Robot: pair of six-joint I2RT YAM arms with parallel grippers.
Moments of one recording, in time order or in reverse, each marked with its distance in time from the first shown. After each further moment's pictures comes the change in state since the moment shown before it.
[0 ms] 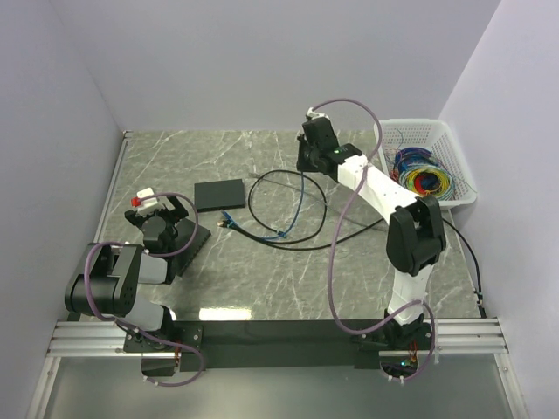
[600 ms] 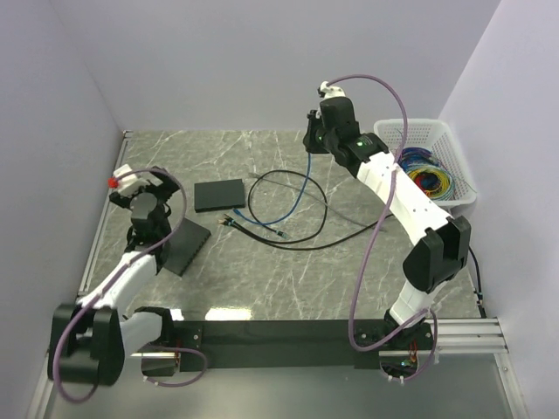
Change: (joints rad) left arm -0.038 -0.341 0.259 -0.561 -0.117 -0.120; right arm 0.009 -0.187 0.103 -0.080 0.010 -0.065
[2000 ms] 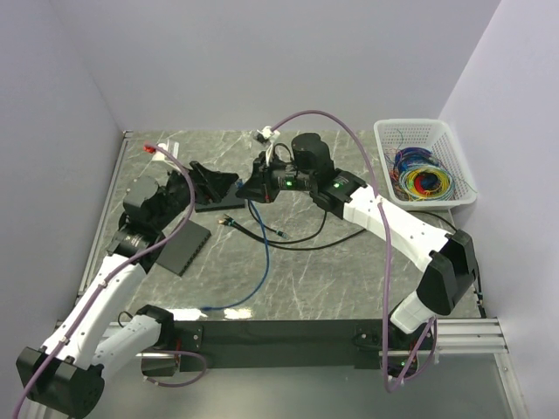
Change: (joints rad) left arm -0.234 -0.264 0.357 -0.603 0.824 -0.304; right arm 0.267 -0.153 -0.306 0.384 -0.711 -0.092
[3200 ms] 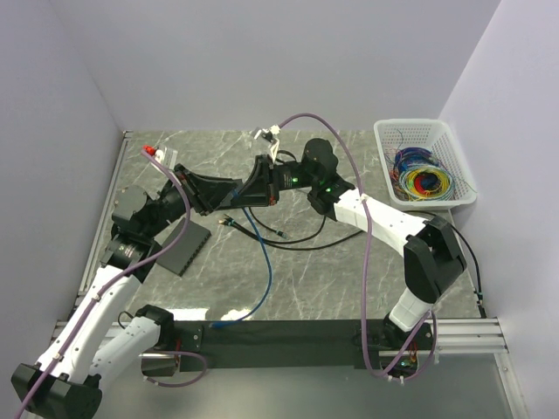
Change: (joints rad) left arm -0.011 -0.077 -0.019 0.067 0.203 0.014; right arm -0.064 0.094 -0.149 0.694 -0.515 0.503
